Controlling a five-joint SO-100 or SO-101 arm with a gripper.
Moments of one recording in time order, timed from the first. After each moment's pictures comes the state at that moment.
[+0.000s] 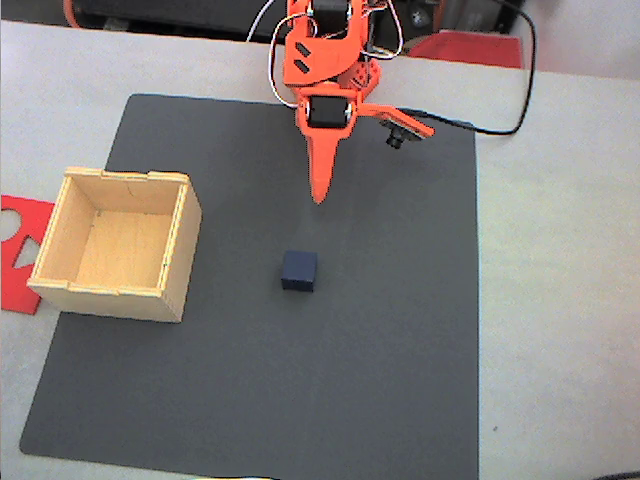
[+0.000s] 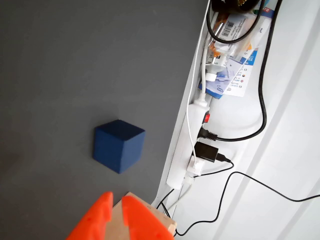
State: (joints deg) arm -4.1 191.2 179.7 45.5 -11.6
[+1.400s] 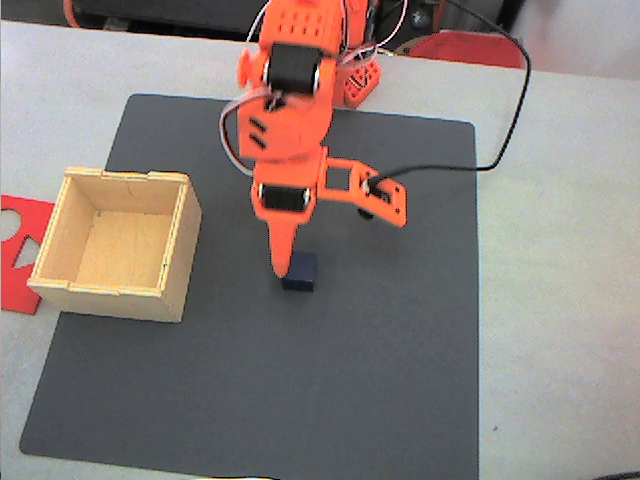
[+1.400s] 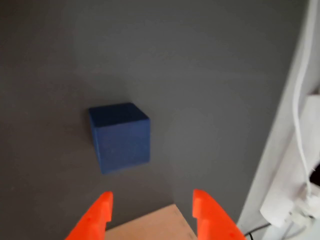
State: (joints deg) arm 2.3 99.0 111.2 57.8 -6.6
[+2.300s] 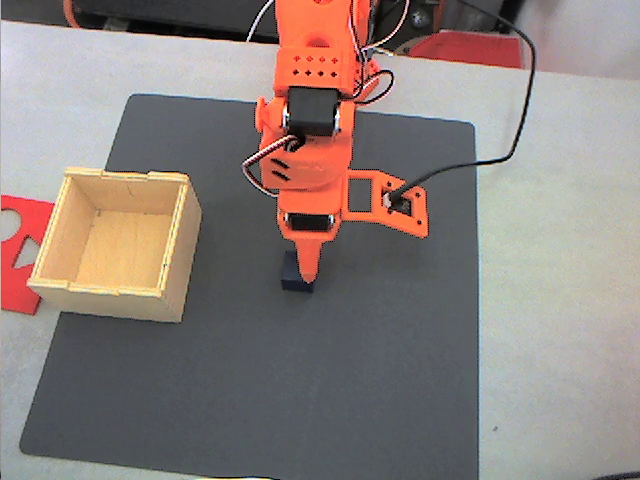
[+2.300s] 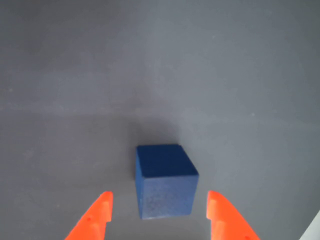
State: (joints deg) arm -3.1 88.3 100.9 71.2 -4.0
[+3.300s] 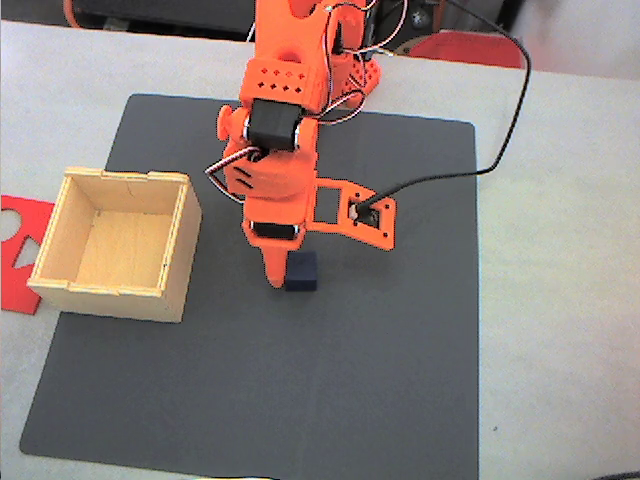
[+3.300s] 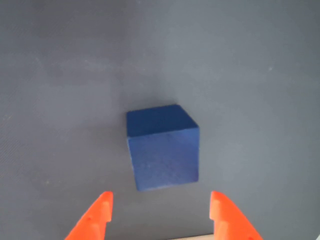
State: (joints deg) arm 3.9 81.8 93.5 74.4 -8.2
